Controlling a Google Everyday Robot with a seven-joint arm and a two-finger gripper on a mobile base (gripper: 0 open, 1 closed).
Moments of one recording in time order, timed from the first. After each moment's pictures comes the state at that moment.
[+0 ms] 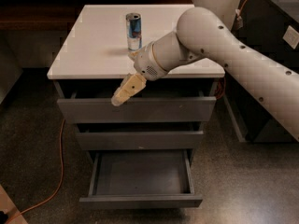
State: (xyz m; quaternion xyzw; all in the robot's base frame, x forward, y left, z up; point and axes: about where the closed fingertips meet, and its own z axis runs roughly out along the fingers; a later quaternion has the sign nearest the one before) arm 0.602 0.059 0.863 -0.58 0.68 0.24 0.37
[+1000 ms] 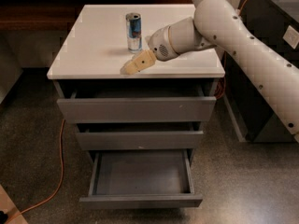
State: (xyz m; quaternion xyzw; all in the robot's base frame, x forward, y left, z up) arm 0.677 0.022 0.891 -0.48 0.72 0.27 0.42
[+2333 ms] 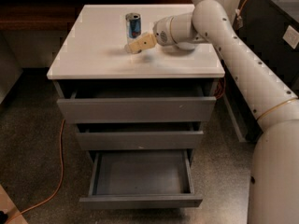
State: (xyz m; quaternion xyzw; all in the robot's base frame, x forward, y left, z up) arm 0.800 -0.001 0.899 -0.40 0.72 0.26 0.50
